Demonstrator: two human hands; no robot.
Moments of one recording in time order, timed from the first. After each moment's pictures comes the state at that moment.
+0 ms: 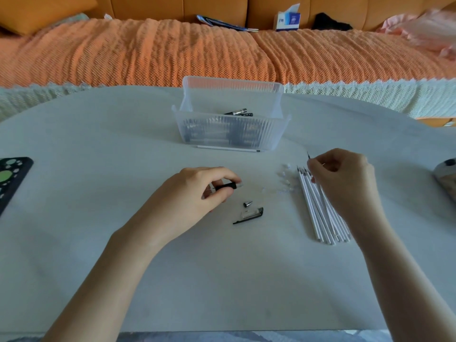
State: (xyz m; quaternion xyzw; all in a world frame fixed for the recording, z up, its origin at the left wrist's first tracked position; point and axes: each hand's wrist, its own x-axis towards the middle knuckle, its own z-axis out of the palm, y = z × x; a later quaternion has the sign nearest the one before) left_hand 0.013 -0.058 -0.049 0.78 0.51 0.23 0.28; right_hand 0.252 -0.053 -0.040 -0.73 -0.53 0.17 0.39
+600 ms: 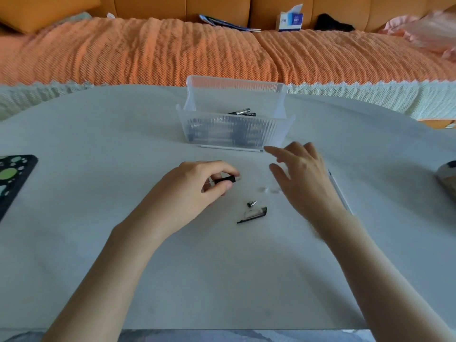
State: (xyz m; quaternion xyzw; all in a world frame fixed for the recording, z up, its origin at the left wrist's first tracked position) left_hand 0.008 -0.055 -0.044 0.77 0.53 0.24 0.28; right_hand 0.219 -0.030 -0.065 -0.63 -0.75 0.00 0.22
